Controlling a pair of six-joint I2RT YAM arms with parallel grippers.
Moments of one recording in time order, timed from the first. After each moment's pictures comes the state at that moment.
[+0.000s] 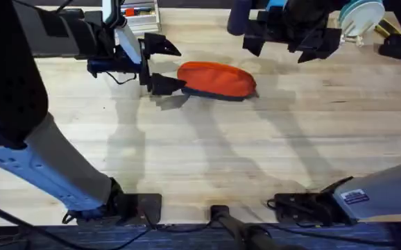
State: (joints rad) left arm 0.11 1.90 1.09 -0.48 1.24 1.26; right arm 0.44 1.70 1.65 -1.29 0.34 0.70
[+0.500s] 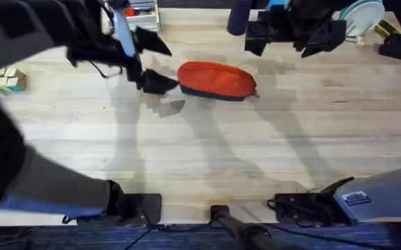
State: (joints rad) left arm 0.11 1.70 1.13 -0.75 1.00 1.24; right arm 0.44 1.67 1.65 -1.29 0.34 0.55
